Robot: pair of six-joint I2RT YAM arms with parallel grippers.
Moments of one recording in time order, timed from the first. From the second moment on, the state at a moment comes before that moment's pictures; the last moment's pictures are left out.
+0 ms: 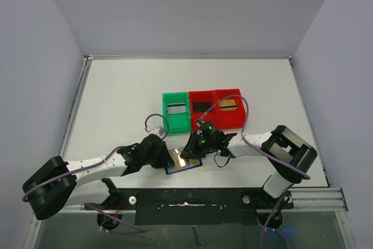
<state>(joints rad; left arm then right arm) -0.89 1.17 0.38 -0.06 0.00 -0.99 0.84 1.62 0.62 0.19 -0.32 1.08</state>
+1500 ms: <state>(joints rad) -0.90 1.14 0.38 -0.10 0.01 -0.99 0.83 1.58 0.61 0.18 -0.37 1.00</state>
